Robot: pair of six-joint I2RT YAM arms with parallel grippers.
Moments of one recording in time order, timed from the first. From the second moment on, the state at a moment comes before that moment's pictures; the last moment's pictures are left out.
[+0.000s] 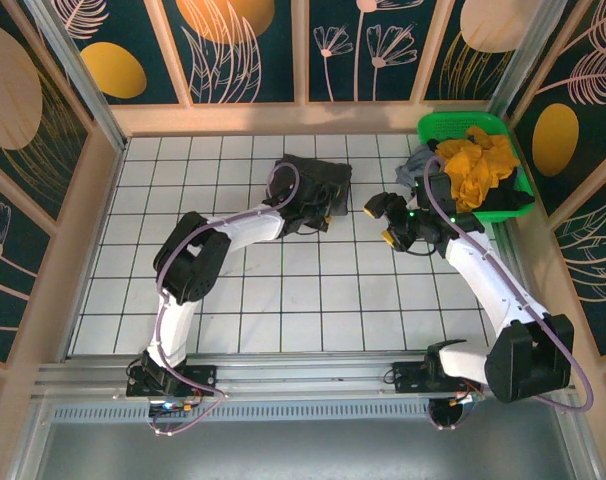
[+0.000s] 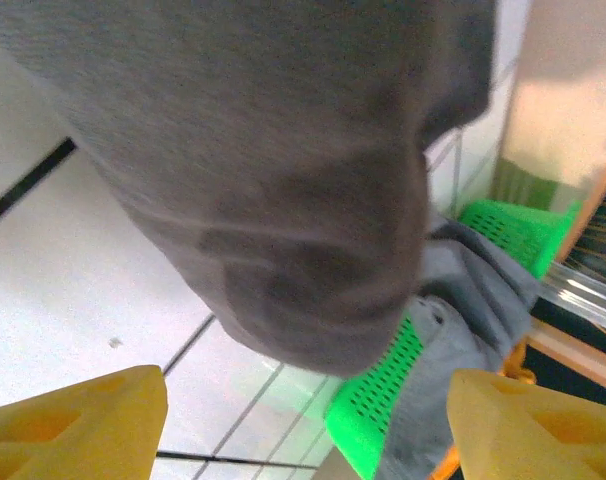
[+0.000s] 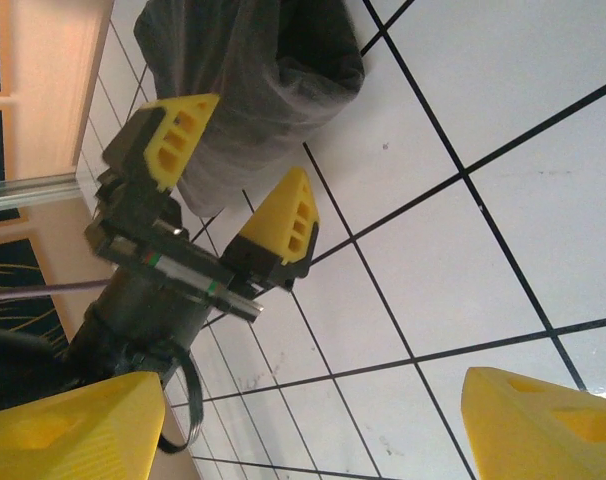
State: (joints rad) left arm -0.71 2.14 1.50 -0.04 0.04 -1.82; right arm 0.24 1.23 0.98 -0.58 -0.41 1.04
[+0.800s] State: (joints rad) left arm -0.58 2.33 1.64 -0.04 0.12 -1.78; right arm 0.23 1.19 0.95 -0.59 -0.41 1.04
